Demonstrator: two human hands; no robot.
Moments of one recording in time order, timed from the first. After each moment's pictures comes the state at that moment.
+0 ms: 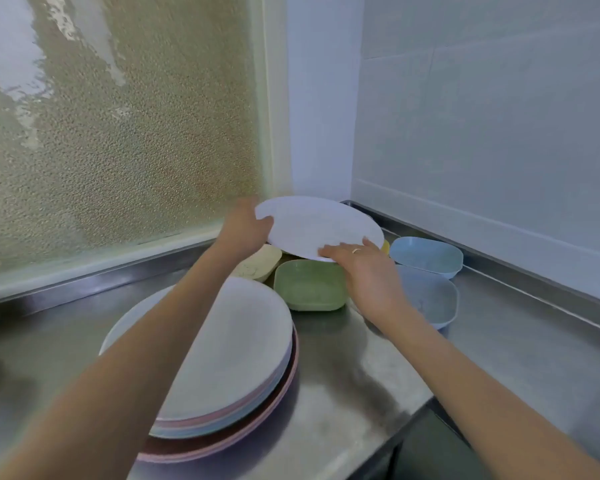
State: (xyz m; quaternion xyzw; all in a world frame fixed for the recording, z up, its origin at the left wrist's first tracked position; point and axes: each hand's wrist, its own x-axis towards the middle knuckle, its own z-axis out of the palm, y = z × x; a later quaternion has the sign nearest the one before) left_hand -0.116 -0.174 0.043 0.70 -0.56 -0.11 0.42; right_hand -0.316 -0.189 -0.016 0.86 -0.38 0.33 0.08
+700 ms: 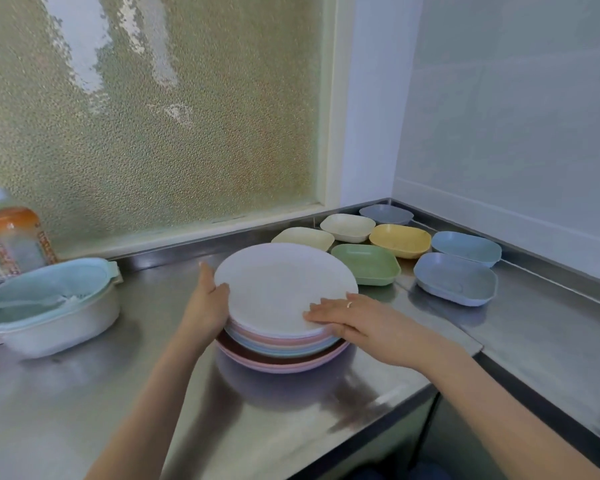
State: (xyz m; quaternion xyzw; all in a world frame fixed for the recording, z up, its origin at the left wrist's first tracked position) left_hand -0.029 0.018 -0.043 0.72 -0.40 -0.22 0.53; right_hand -0.284 -0.055 -0.021 0.97 -0.20 0.10 -0.12
